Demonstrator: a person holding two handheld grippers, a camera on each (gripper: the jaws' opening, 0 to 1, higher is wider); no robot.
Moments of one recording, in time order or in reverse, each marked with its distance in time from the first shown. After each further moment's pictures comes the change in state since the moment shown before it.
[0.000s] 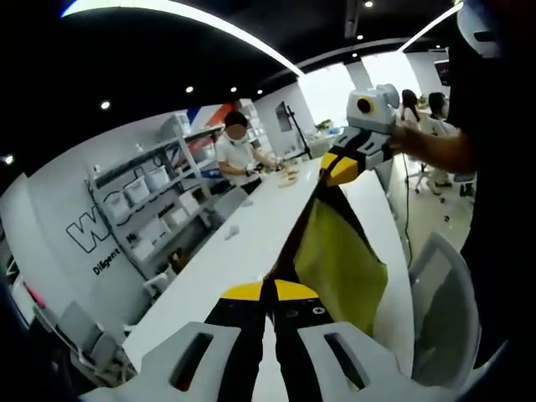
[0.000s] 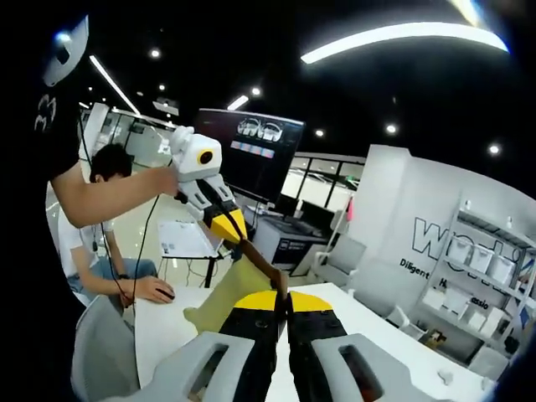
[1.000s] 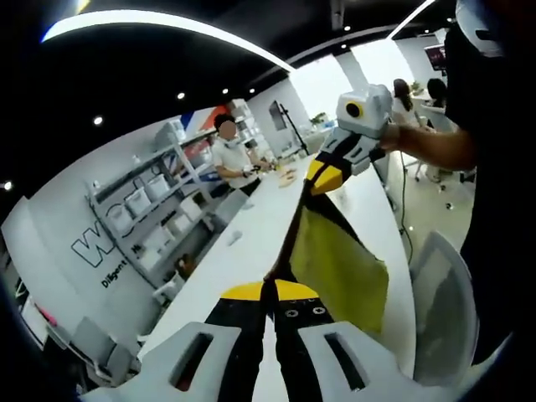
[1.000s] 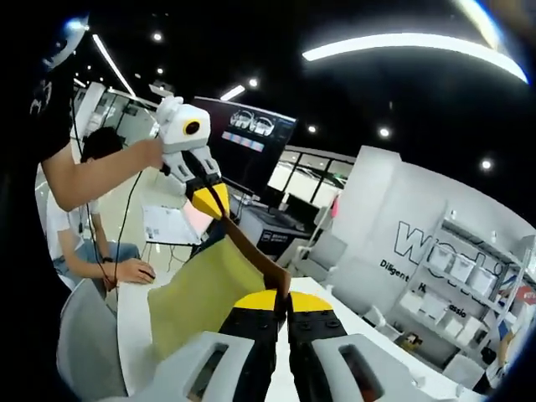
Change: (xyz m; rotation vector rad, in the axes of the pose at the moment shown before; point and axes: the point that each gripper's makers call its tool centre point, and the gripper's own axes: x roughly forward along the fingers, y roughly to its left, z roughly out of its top) left arm 0.003 -0.008 0.026 0.070 0.030 0.003; right arm -0.009 -0.024 -0.010 -0.094 0.076 -0.103
